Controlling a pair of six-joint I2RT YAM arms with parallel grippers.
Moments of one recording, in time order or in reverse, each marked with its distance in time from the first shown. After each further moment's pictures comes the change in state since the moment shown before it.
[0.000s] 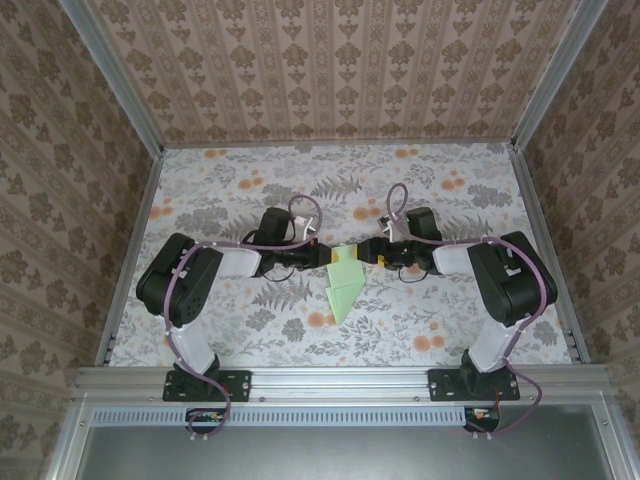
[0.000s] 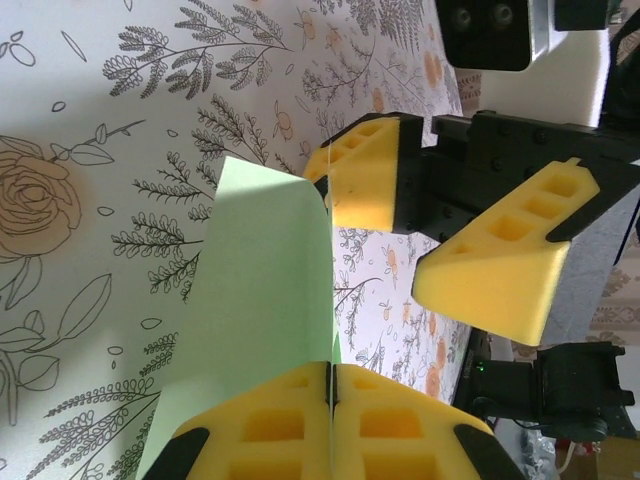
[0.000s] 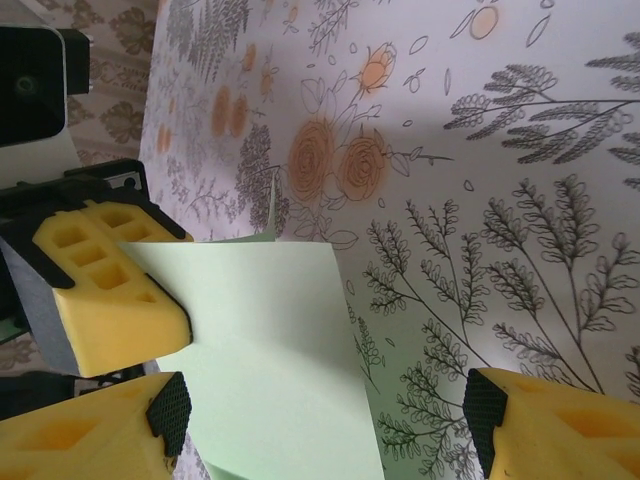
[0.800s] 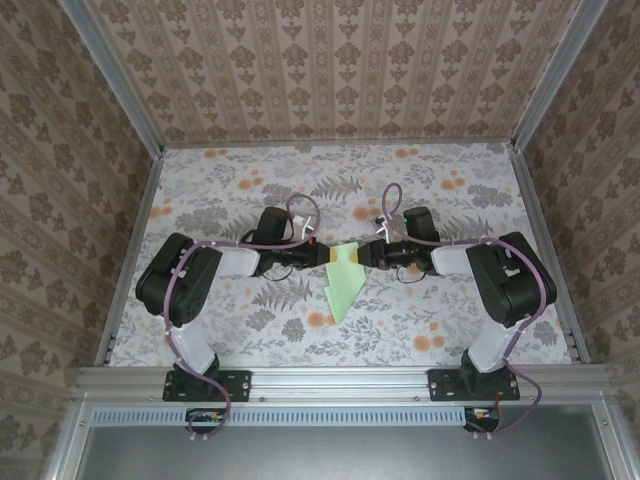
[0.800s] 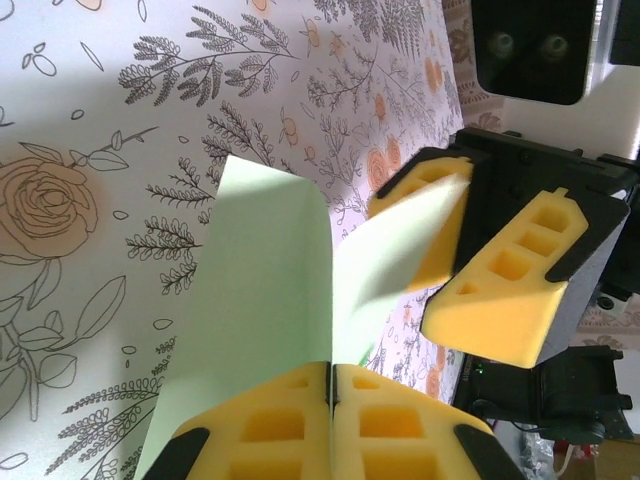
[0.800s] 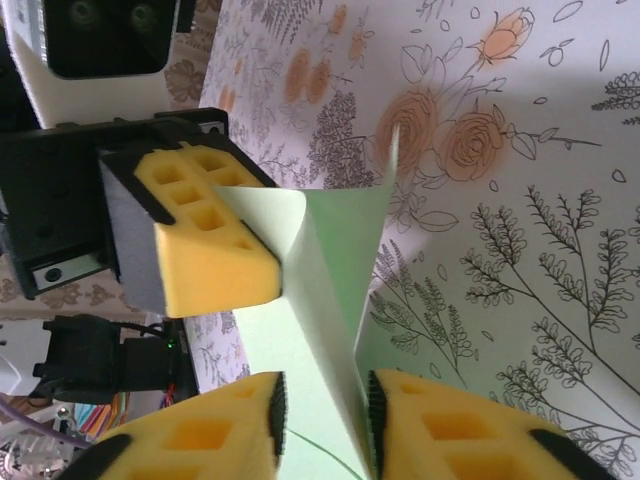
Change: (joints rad) left arm 0.012 0.000 0.000 -0.001 0.005 0.001; right arm 0.019 -0.023 0.001 0.012 -0.106 -0.034
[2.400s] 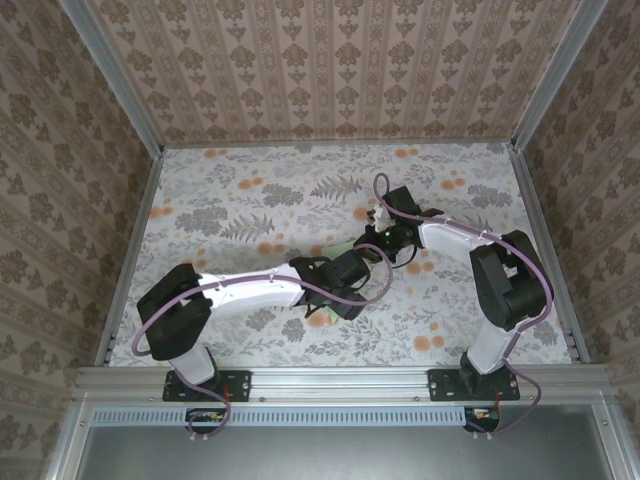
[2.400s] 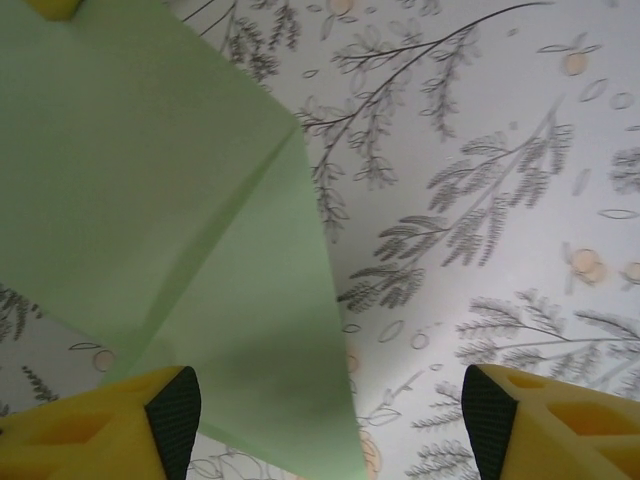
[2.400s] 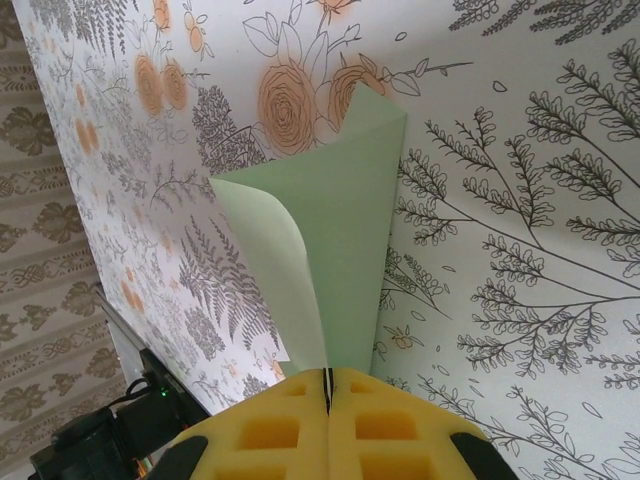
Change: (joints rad) left arm -0.617 -0.129 0.294 -0.887 -1.014 0.340; right arm 0.090 0.002 0.342 -0.689 0.282 0.154
